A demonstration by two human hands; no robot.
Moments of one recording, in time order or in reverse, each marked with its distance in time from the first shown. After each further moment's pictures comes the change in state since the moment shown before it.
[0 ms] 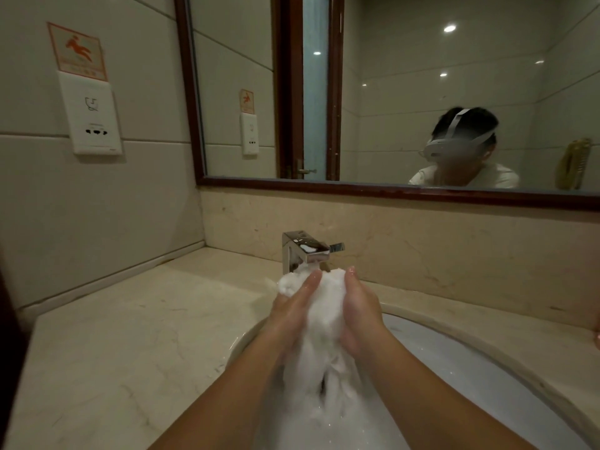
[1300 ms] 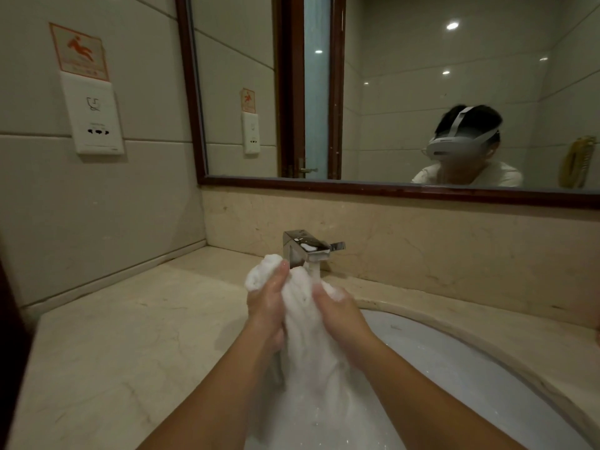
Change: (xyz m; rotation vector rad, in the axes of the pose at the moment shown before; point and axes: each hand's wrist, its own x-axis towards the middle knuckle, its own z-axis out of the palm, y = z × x) left_hand 0.002 0.011 -0.015 -0.446 0.204 0.085; right_hand -0.014 0.010 0.001 -0.611 -0.195 -0.203
